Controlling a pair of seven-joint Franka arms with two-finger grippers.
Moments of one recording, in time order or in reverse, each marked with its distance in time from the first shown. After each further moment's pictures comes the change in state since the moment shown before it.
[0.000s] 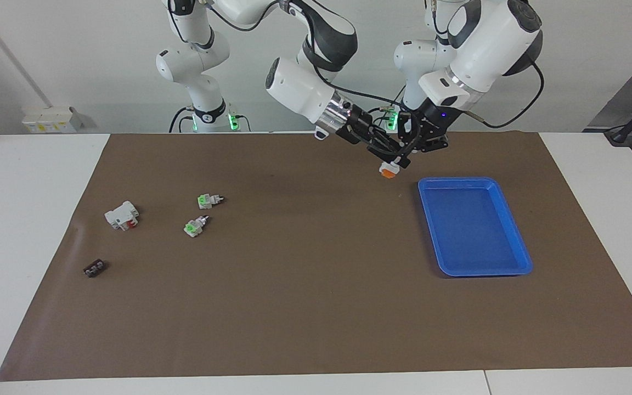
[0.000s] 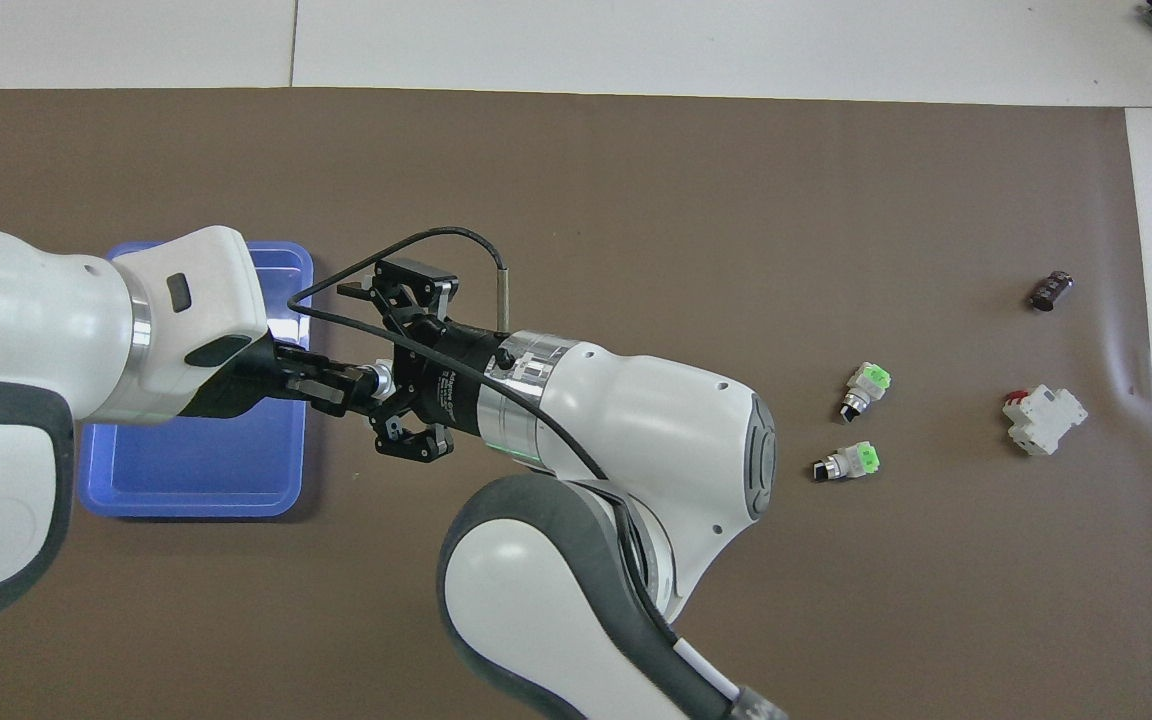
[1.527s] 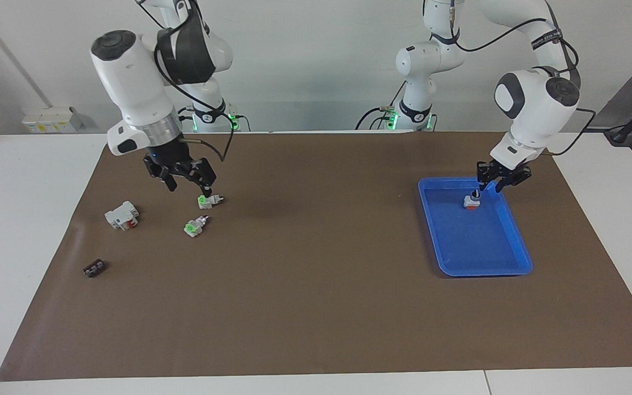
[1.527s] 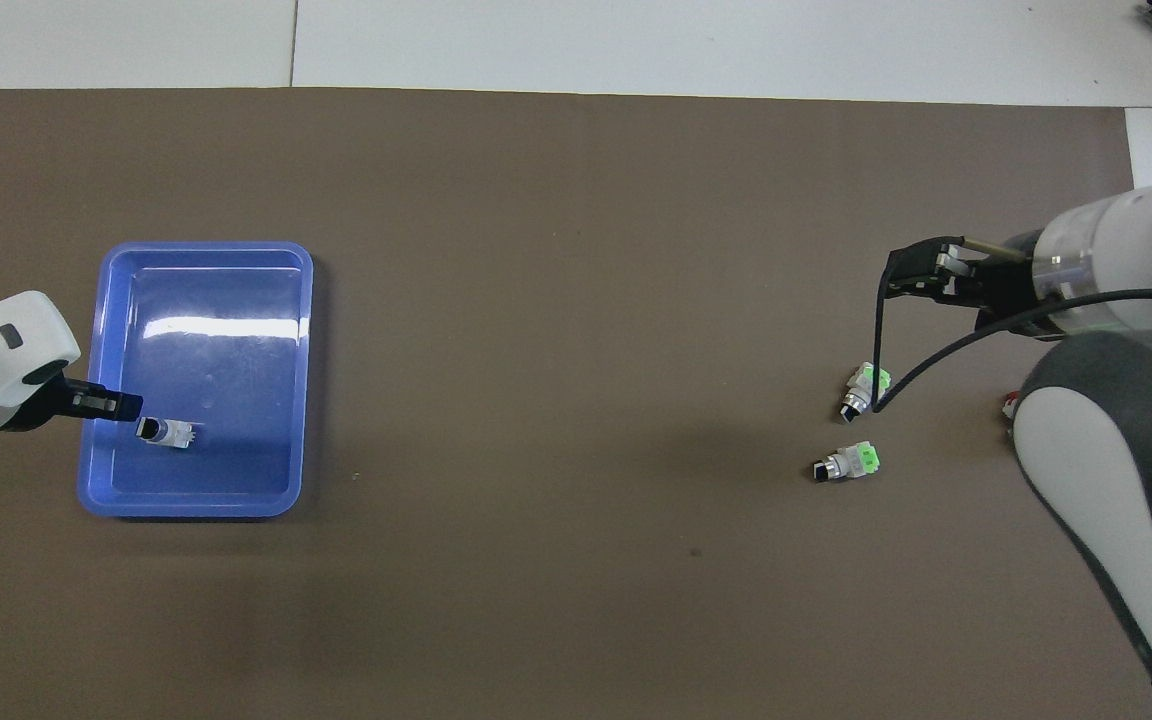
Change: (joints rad) left arm 0.303 0.064 0.004 -0.255 0.326 0.282 0.087; right arm -0.655 -0.281 -0.013 -0.048 -1.171 -0.873 -0.680
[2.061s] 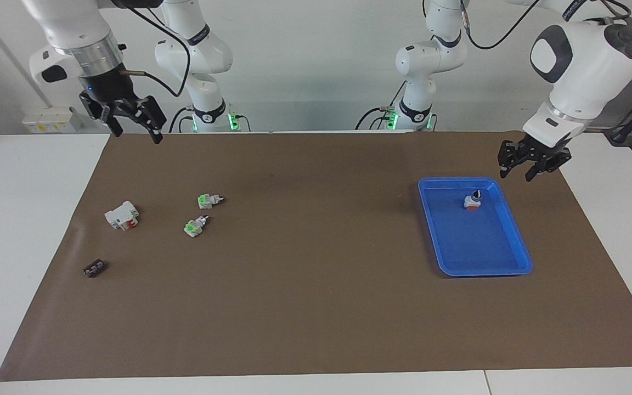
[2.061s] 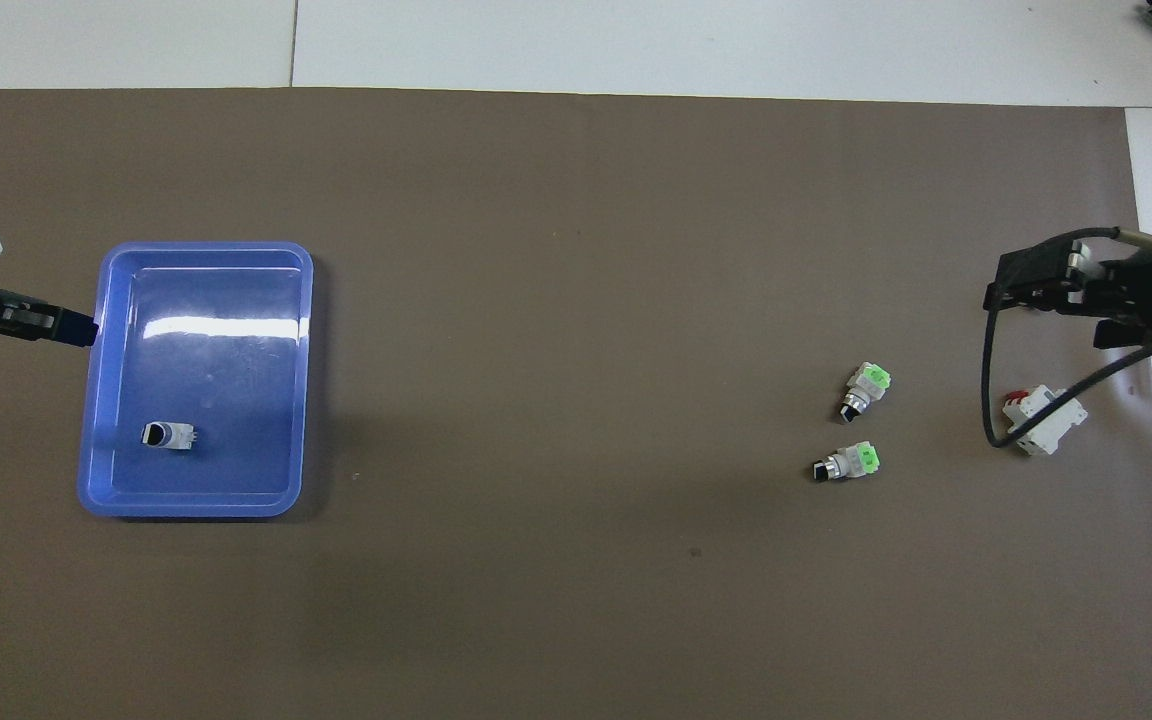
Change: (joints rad) left arm -0.065 0.087 -0.016 0.466 0.000 -0.438 -0.114; right arm -0.051 -0.020 -0.034 0.258 -0.077 -0.375 -0.148
